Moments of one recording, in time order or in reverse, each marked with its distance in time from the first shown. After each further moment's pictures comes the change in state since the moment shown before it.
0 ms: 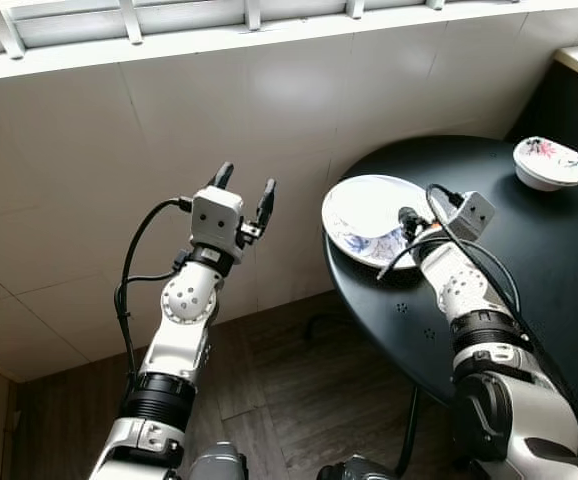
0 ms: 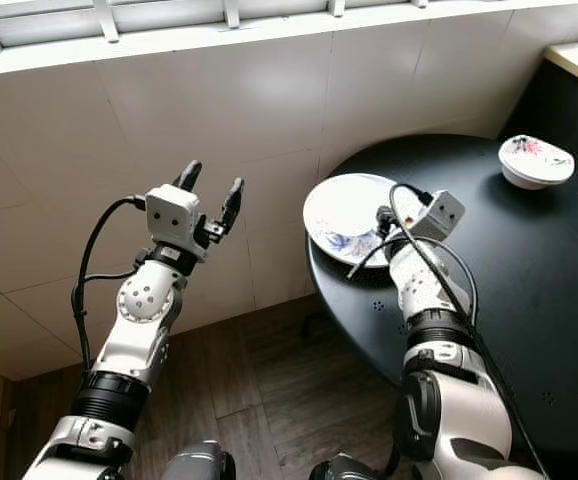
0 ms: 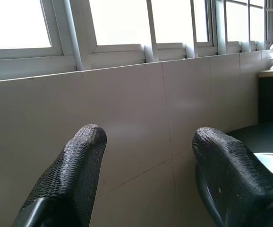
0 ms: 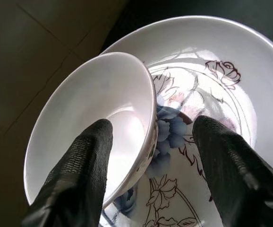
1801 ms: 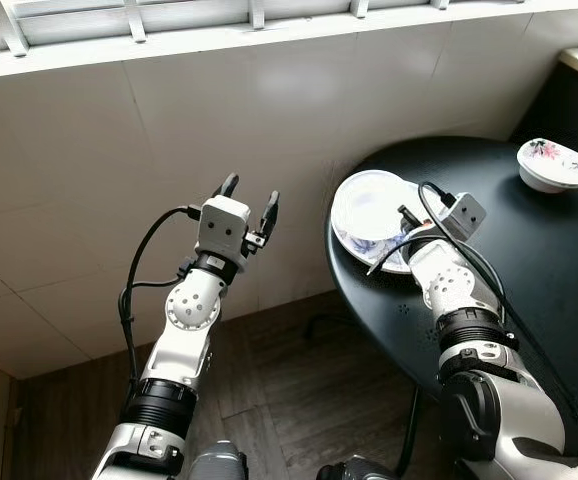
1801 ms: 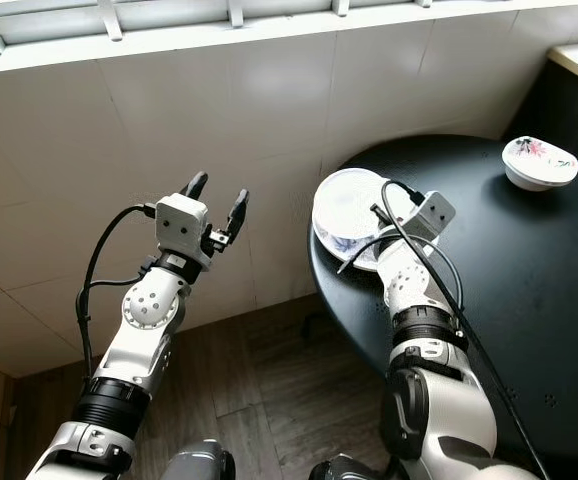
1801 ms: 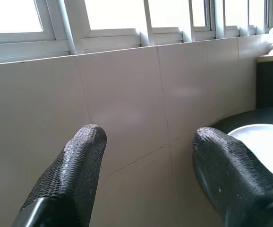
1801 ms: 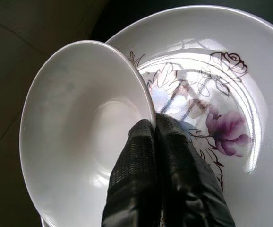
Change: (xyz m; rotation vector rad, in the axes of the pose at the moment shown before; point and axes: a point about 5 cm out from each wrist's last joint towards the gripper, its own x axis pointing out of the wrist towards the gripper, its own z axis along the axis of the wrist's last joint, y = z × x) left arm -0.005 -0.007 -0.008 0.017 0.049 -0.016; right arm -0.010 0.007 -0.001 0.078 -0.027 -0.141
